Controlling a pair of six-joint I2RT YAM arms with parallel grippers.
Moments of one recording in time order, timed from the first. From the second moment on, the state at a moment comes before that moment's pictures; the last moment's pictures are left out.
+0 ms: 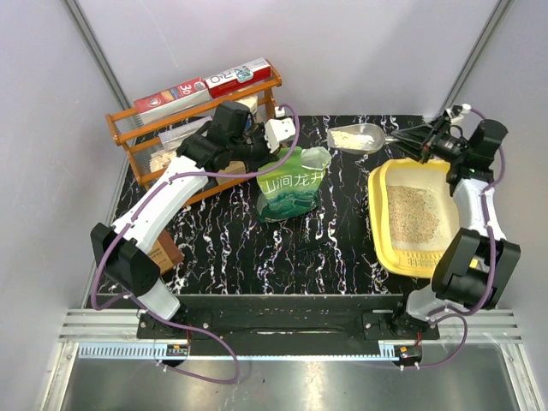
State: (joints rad) left arm -0.55 1.61 1.67 -0.65 0.43 0.56; right arm -0.35 1.52 1.16 0.28 -1.25 1.30
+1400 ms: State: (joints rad) left arm -0.55 1.59 1.65 -0.66 0.57 0.50; right arm -0.89 1.11 1.14 -0.70 -0.79 0.46
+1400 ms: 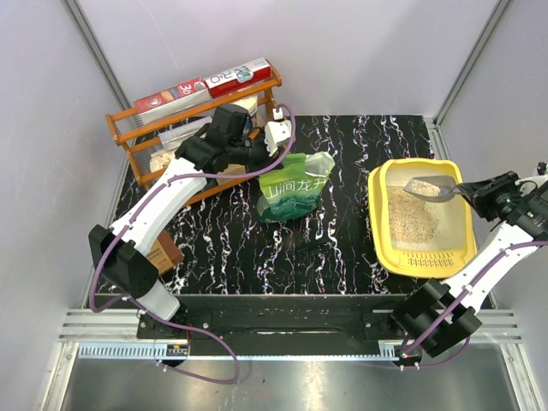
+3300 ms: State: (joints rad) left arm -0.59 1.51 1.52 -0.57 0.48 0.63; right arm -0.02 1.80 2.29 -1.22 -0.98 -0.40
